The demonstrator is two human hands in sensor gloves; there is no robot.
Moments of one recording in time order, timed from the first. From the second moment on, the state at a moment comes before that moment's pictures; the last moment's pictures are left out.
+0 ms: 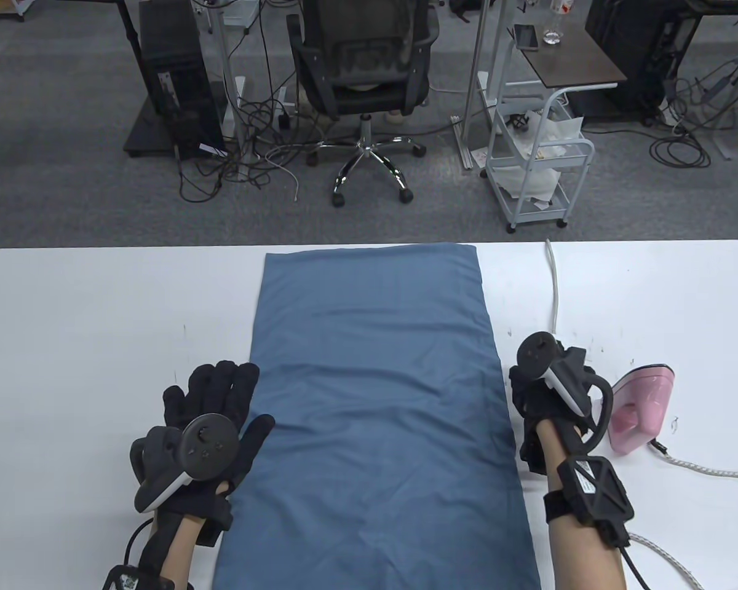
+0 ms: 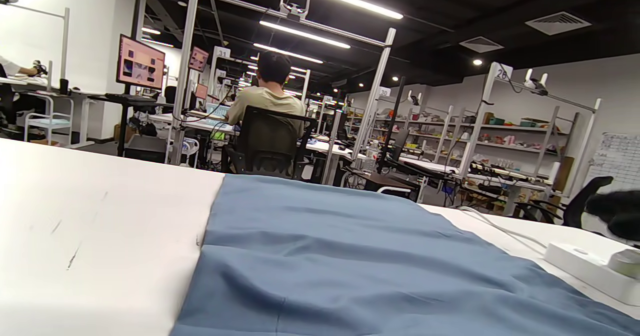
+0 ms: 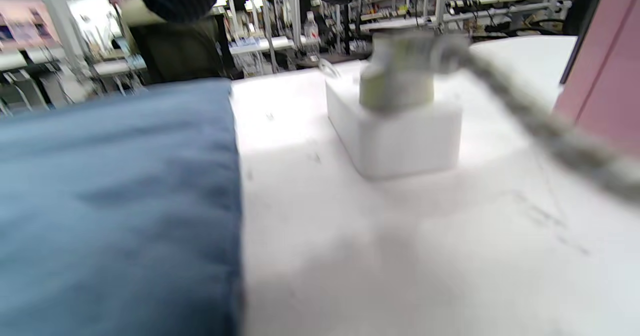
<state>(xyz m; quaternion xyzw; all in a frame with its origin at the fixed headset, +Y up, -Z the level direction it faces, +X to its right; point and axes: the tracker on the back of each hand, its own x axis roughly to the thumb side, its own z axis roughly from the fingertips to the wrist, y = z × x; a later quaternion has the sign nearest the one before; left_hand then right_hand) -0.237 -0.641 -0.283 0.05 -0.08 0.12 0.99 0.232 -0.689 -0.396 -0.13 0.01 0.99 0.11</state>
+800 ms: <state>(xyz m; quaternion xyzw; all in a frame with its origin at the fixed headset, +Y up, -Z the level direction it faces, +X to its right) -0.226 -0.635 -0.275 0.06 -0.12 0.13 0.98 0.362 -0.717 -0.279 -0.34 -0.09 0.89 0.29</state>
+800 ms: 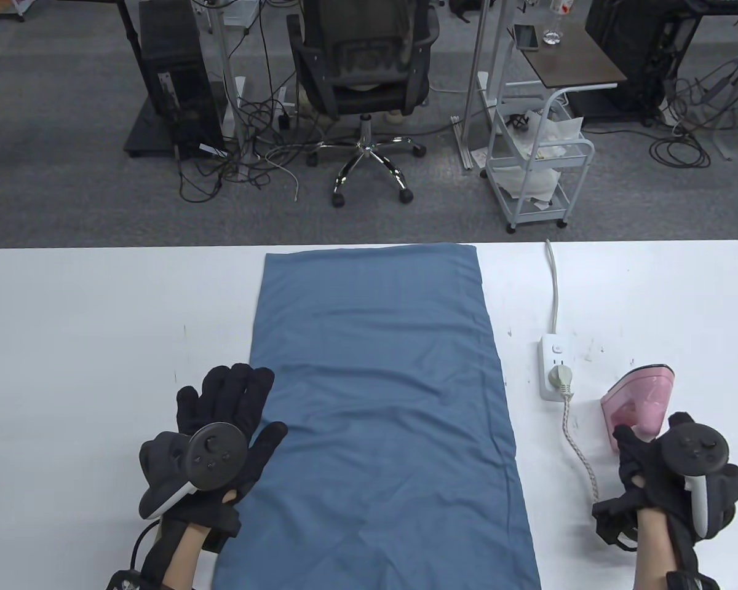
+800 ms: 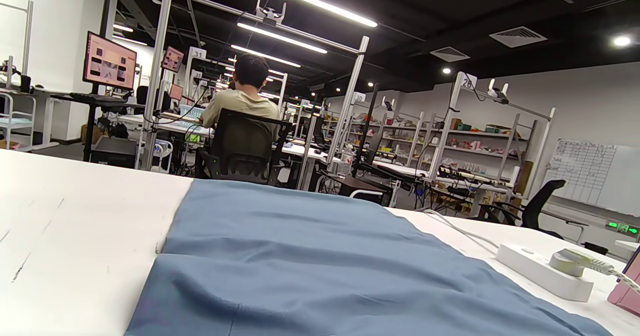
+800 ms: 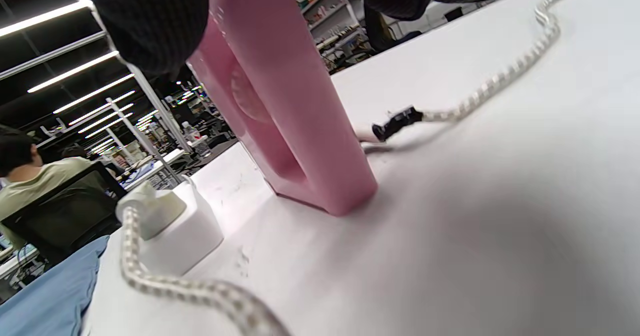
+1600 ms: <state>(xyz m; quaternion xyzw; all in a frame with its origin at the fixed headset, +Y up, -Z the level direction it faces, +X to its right) -0.230 -0.645 -0.284 0.04 -0.10 0.12 0.99 0.384 -0.745 -0.293 -0.35 -0.16 0.82 0.42</state>
